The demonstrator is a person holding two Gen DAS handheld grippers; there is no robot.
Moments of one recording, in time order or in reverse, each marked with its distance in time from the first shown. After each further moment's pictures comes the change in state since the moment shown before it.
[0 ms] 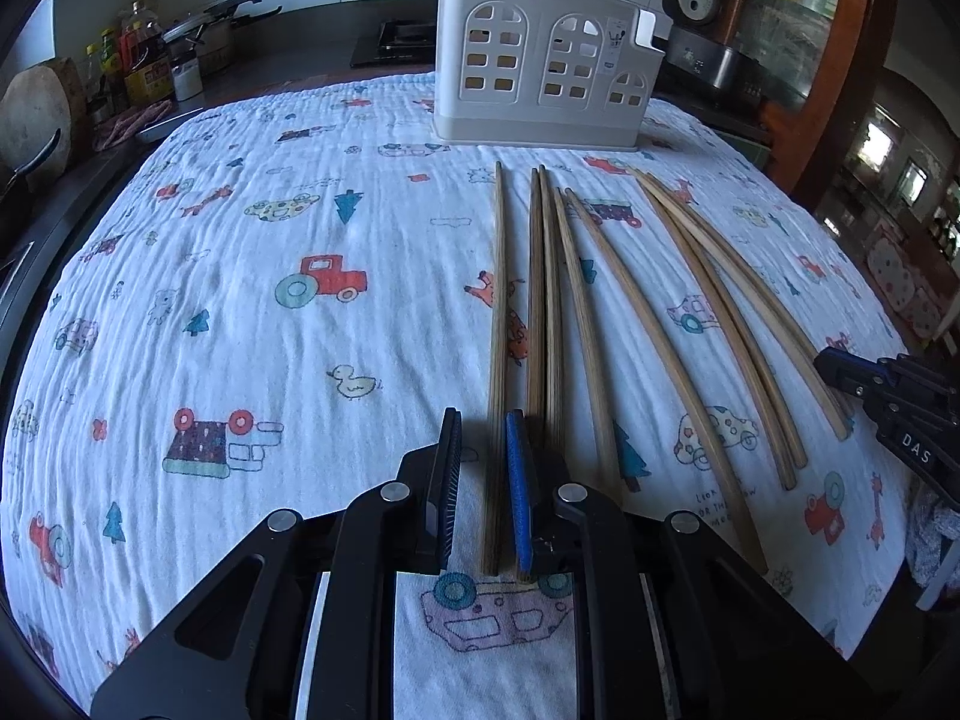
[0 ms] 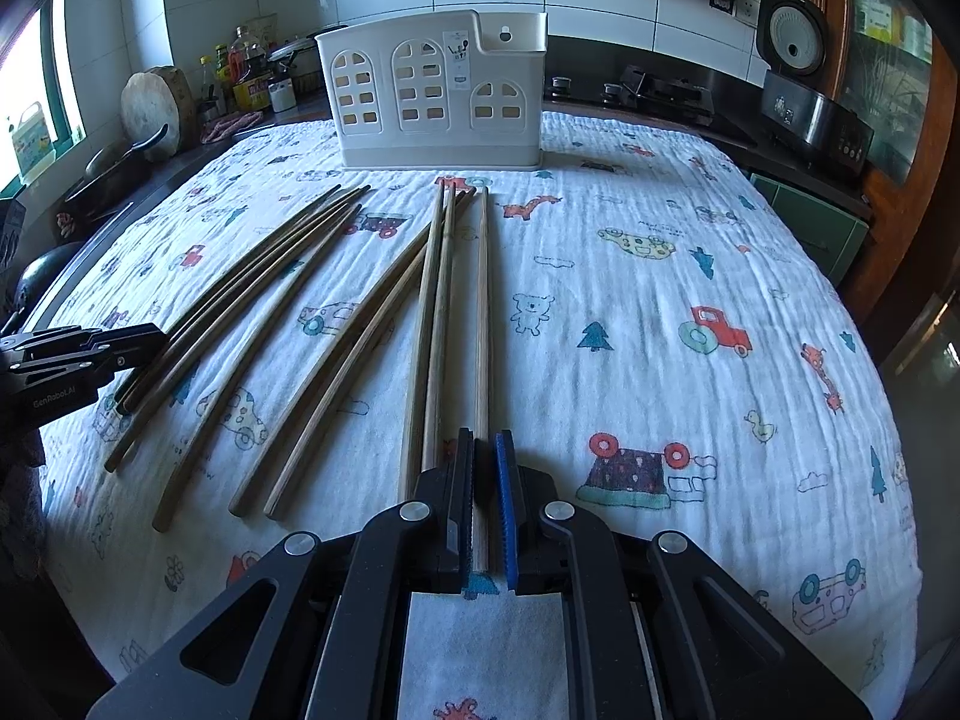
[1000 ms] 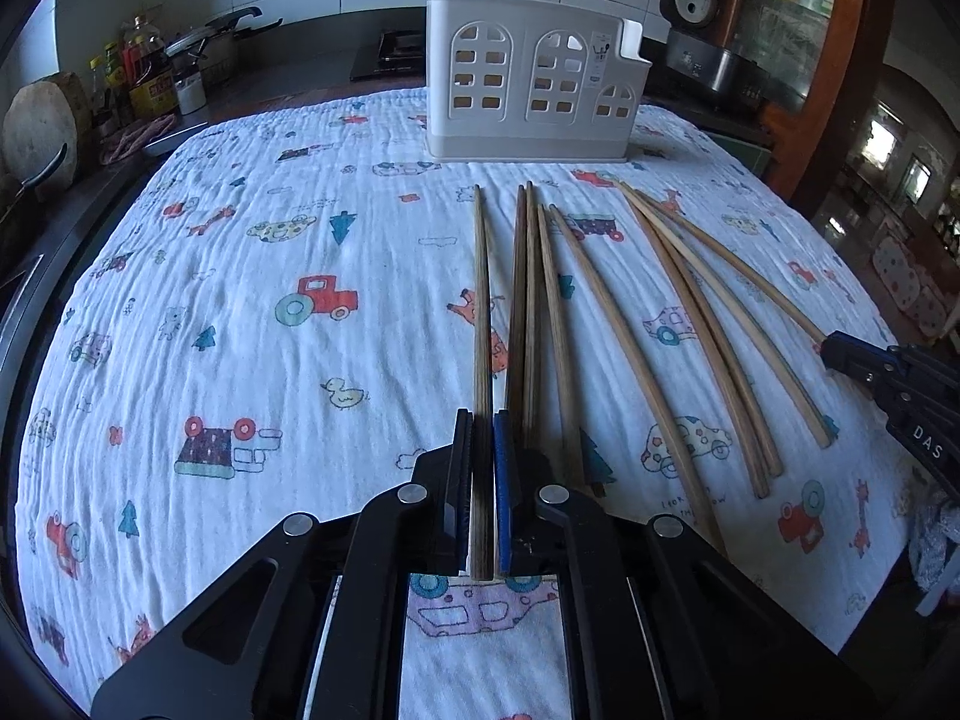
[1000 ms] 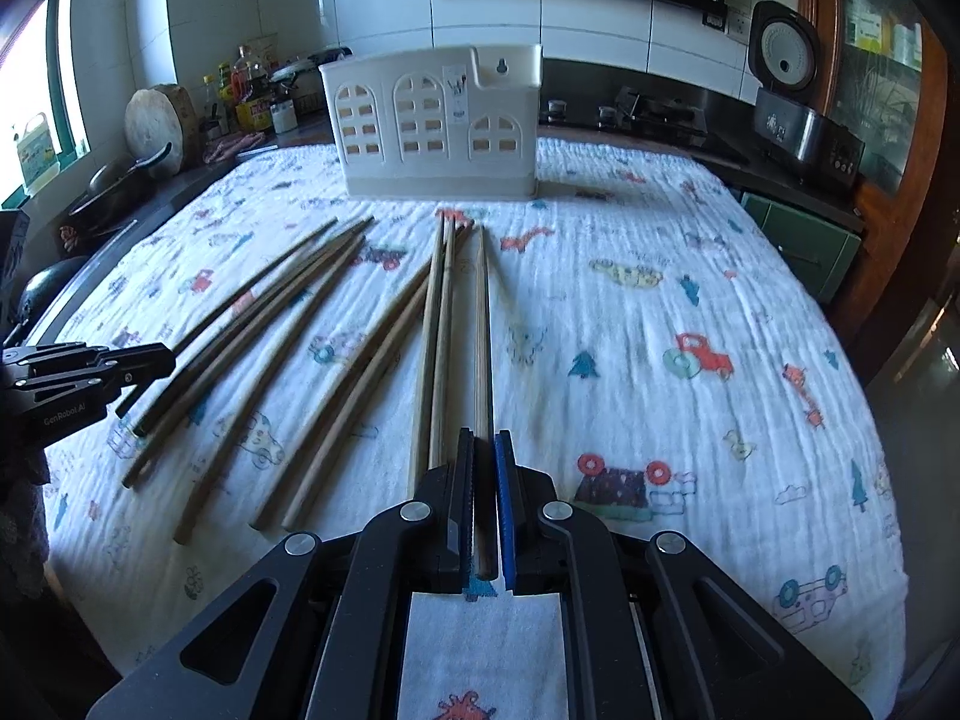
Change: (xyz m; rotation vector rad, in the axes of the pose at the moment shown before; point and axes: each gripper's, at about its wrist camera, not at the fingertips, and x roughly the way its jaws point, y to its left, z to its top) left arm -0.016 -0.012 0.006 0.009 -0.019 0.015; right arm -0.025 -0.001 0.009 -0.001 -0.082 -0.004
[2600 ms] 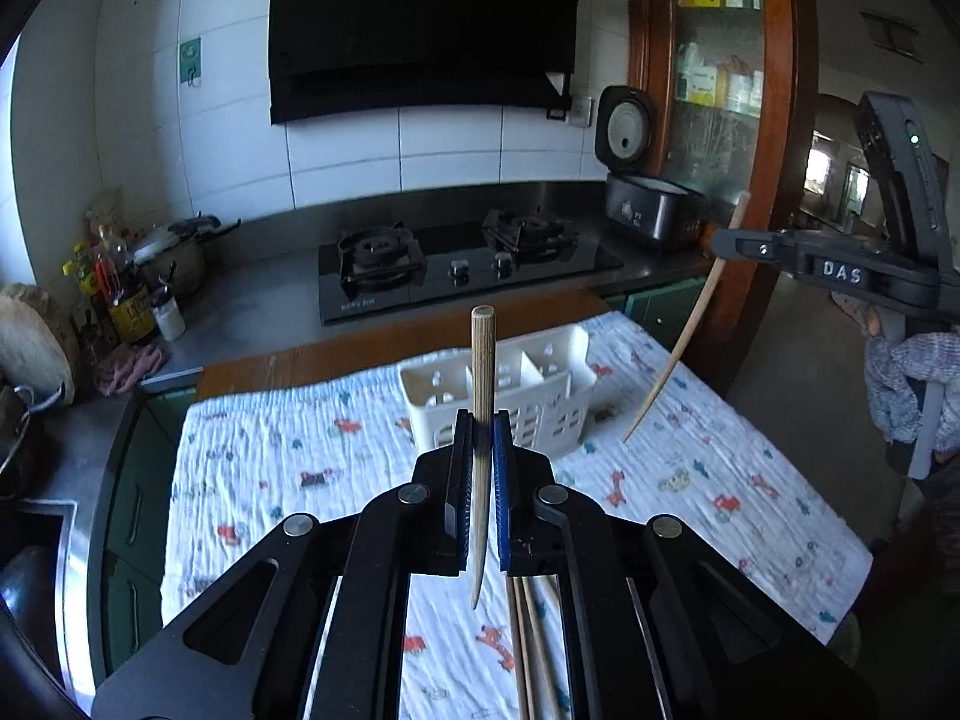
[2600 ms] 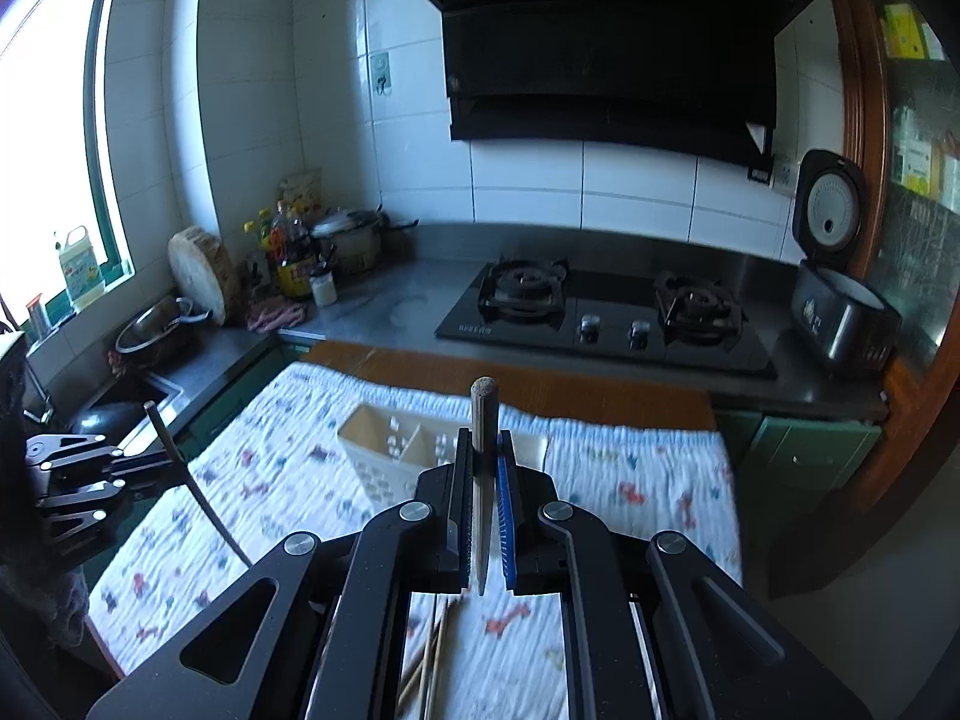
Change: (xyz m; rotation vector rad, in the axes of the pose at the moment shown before) left arm -0.125 -0.008 0.203 0.157 -0.313 -0.073; right arm -0.072 -0.033 0.276 -0.053 -0.235 0.109
